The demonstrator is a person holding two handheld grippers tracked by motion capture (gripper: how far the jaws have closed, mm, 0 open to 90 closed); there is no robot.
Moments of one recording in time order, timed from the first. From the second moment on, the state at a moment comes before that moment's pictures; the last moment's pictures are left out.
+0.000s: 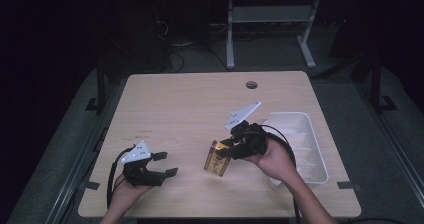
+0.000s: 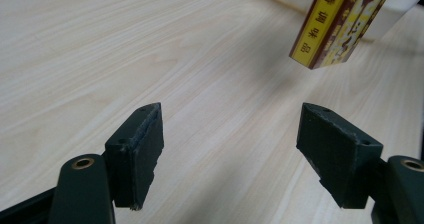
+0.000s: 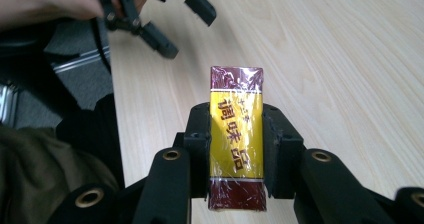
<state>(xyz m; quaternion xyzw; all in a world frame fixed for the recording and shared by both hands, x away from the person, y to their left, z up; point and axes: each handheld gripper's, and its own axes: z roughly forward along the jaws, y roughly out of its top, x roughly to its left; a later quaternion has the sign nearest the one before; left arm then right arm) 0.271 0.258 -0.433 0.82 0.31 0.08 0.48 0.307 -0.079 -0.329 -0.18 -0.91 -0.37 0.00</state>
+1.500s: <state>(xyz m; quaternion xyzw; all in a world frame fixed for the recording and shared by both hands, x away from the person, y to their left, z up) 0.284 0.293 -0.438 0.79 0.38 0.08 0.47 0.293 -0.186 -0.277 -0.13 -0.93 -0.33 -0.06</state>
